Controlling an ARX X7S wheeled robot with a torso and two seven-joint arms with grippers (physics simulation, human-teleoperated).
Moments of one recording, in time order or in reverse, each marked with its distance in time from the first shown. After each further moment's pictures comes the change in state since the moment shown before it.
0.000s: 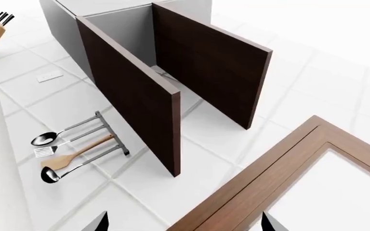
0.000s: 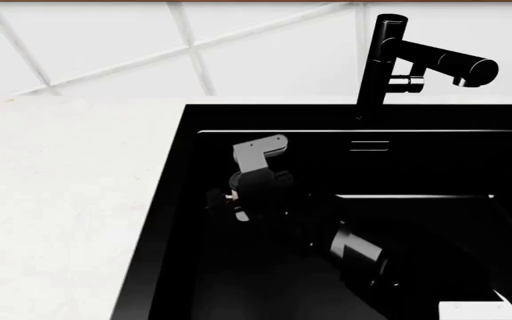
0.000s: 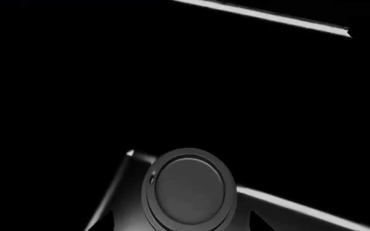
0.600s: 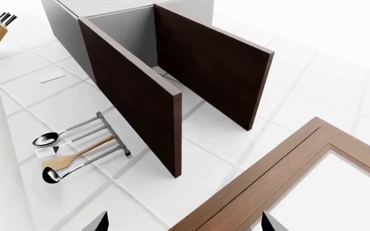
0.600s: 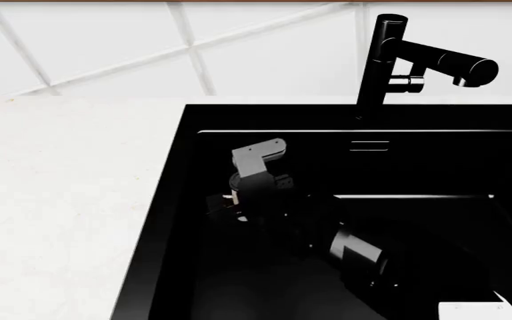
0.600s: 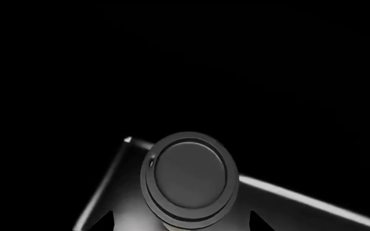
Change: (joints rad) left arm 0.004 0.004 -0.006 -0.002 -0.009 0.005 0.005; right arm -0.004 0.000 0.000 -0.007 -0.007 0.039 0.013
